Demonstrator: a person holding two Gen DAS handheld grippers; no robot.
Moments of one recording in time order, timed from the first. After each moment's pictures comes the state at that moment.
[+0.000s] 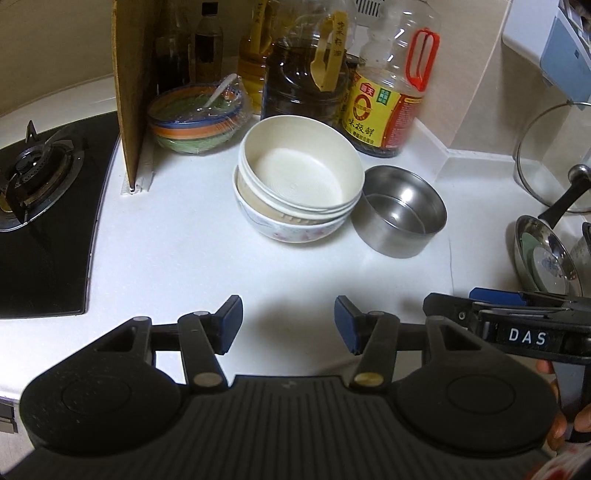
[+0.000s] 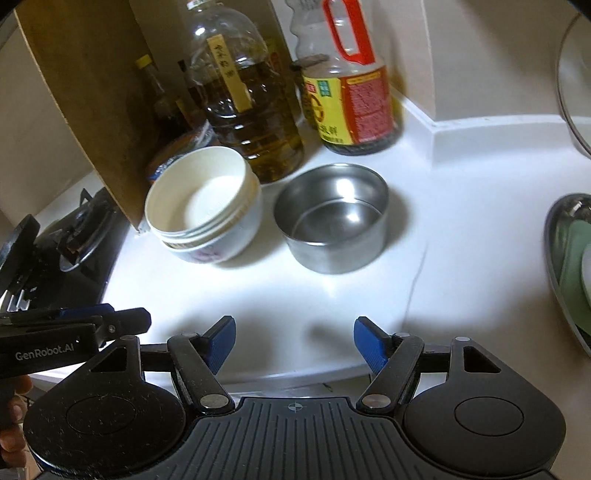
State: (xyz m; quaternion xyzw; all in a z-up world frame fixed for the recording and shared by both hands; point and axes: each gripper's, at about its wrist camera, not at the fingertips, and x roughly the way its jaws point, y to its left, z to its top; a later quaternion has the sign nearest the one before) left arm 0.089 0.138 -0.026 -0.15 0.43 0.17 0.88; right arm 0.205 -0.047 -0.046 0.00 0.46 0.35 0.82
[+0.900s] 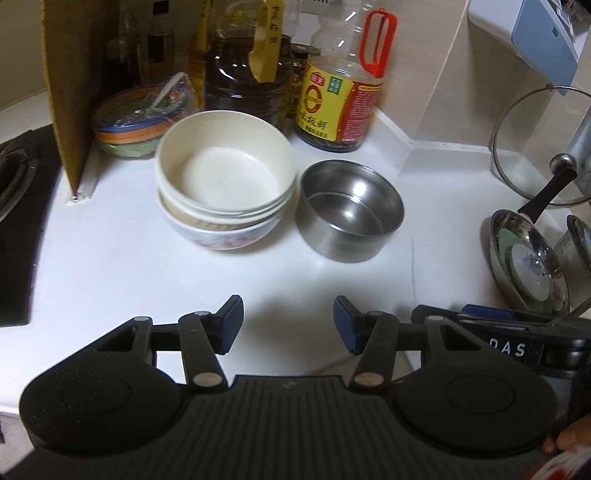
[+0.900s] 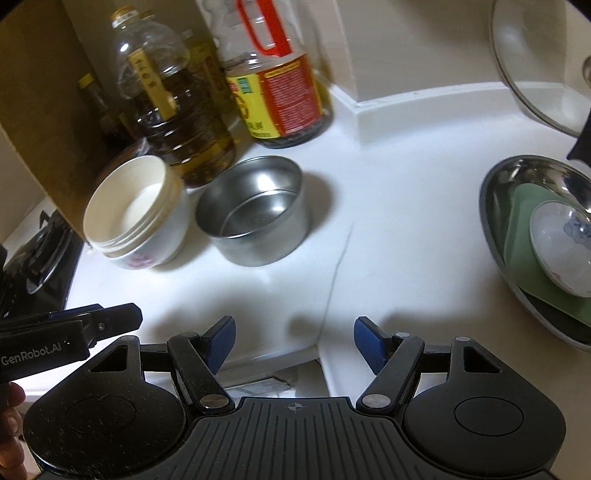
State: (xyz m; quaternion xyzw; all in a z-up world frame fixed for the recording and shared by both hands) left arm 0.131 0.101 -0.038 -0.15 0.42 0.13 0.88; right arm 0.225 -0.087 -0.060 0.03 0.47 0.28 0.83
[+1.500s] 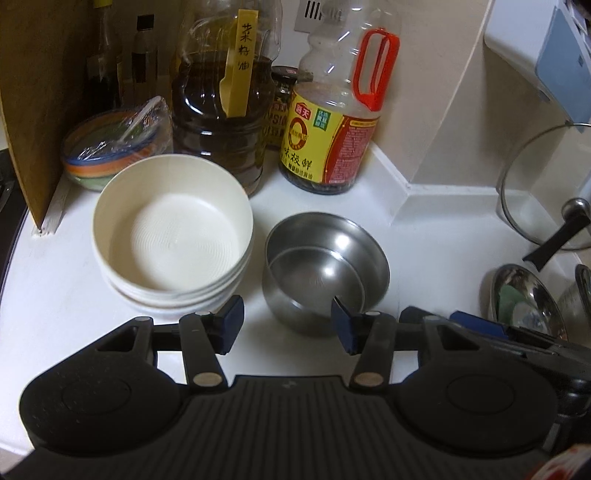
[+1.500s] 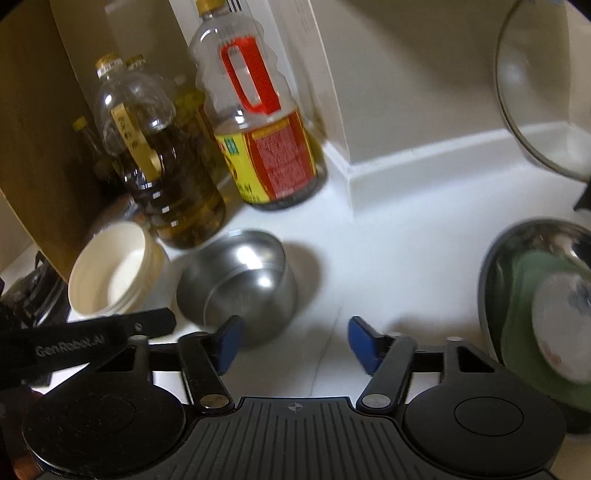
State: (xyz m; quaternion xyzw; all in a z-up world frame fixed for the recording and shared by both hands) left arm 0.195 0.094 -0.037 -0.17 0.39 0.15 0.89; right arm 0.266 -0.078 -0.052 0.05 0.41 0.29 0.86
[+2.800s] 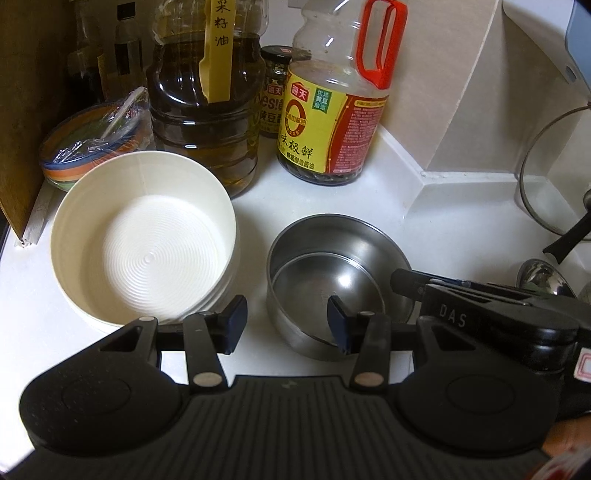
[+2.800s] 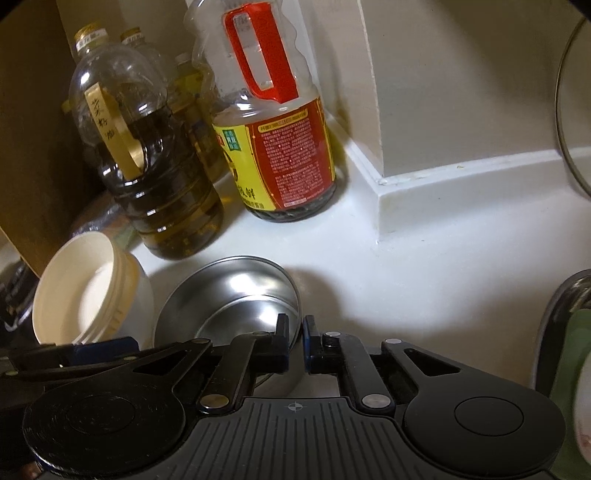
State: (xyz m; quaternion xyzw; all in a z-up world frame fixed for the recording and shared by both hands) left arm 0.227 0.095 -0.057 -0.15 0.42 0.16 0.88; right arm 0.313 -0.033 -0.071 0.01 0.42 0.31 0.85
